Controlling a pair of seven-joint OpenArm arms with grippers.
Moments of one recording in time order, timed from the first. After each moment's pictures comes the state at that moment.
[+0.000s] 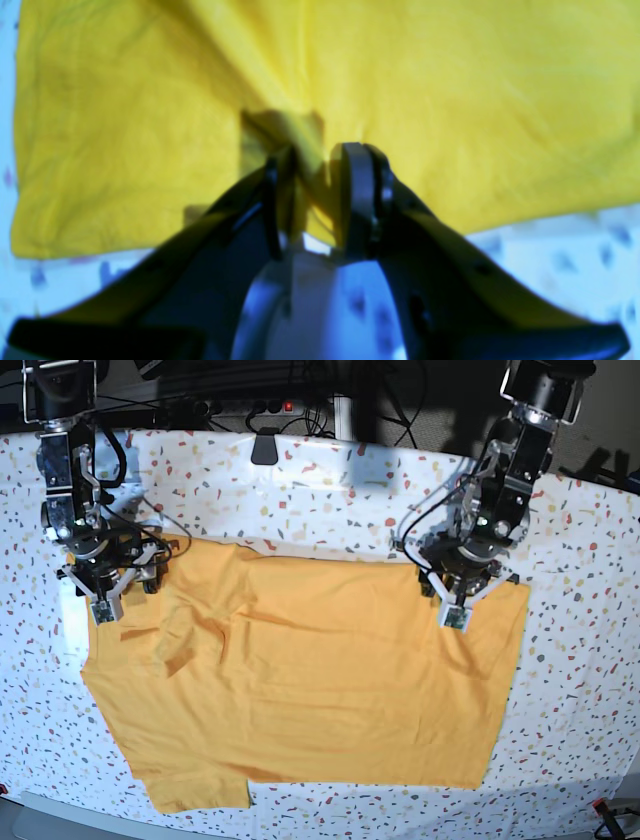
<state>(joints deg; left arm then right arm) 0.7 -12.2 18.2 85.8 -10.2 1.1 34.7 -4.5 28.6 0.5 76.5 12.7 19.3 -28.6</state>
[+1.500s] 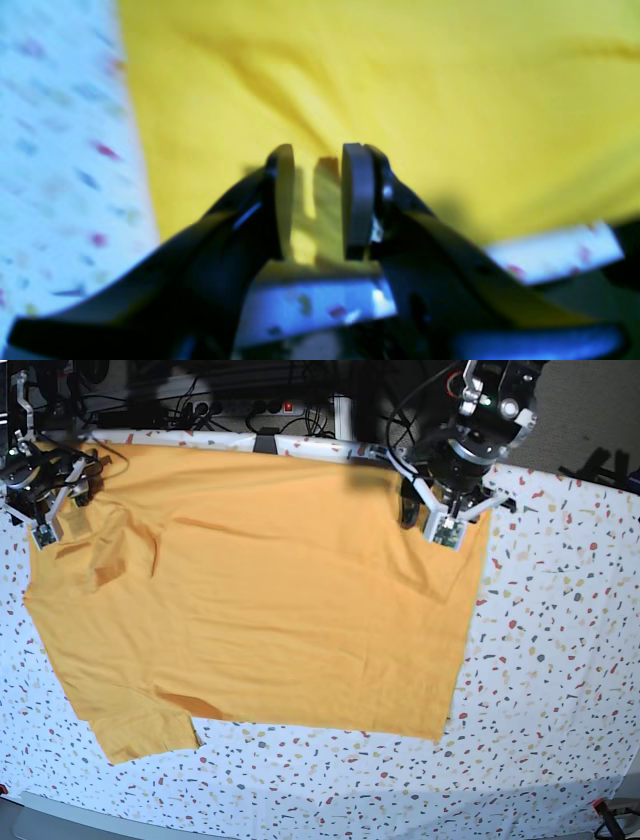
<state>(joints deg) 21.9 -12.1 18.2 112.9 -4.5 2.6 37.1 -27.2 39.6 16.6 89.0 13.6 20.4 -34.2</state>
